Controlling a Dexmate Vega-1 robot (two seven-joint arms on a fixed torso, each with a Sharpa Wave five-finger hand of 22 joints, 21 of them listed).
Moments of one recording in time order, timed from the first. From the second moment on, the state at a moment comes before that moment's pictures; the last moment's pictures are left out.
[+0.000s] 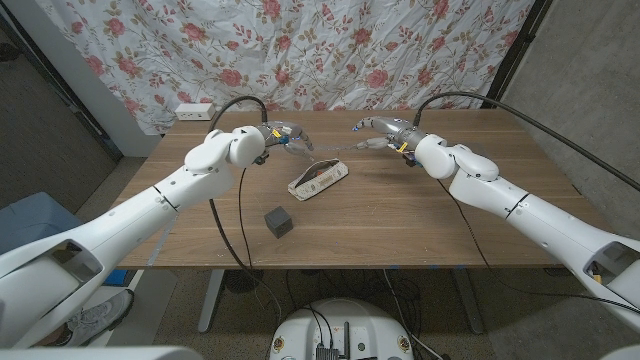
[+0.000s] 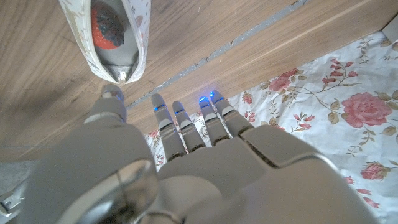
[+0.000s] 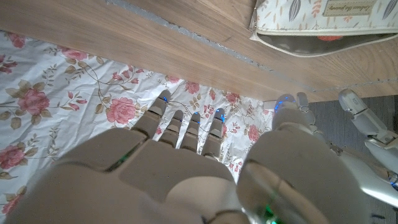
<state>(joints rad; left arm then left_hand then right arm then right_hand) 0.58 0.79 0.68 -1.87 0.64 0.34 -0.37 0.64 0.04 0.22 -0.12 0.18 0.62 -0.16 0.17 0.18 0.41 -0.18 0.18 0.18 0.30 -0.04 0.18 0.17 0.27 -0.03 0.19 0.17 -0.59 -0.73 -0.70 -1.70 -0.49 -0.14 0.09 0.63 -0.05 0.28 -0.11 0.19 0.29 -0.17 0.29 0.19 0.16 -0.06 0.20 0.20 0.03 -0.01 0.25 0.27 0.27 0.08 0.18 0.17</state>
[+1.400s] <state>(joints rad) 0.67 0.76 0.56 -1.66 0.14 0.19 -0.02 0.50 0.16 0.25 -0.06 0.19 0.40 -0.11 0.17 0.17 0.31 -0.10 0.18 0.18 0.24 -0.04 0.17 0.17 0.23 -0.01 0.19 0.17 -0.71 -0.68 -0.57 -1.62 -0.08 -0.07 -0.10 0.50 -0.02 0.24 -0.06 0.18 0.24 -0.16 0.22 0.18 0.16 -0.04 0.20 0.20 0.02 -0.02 0.23 0.26 0.28 0.03 0.19 0.17</state>
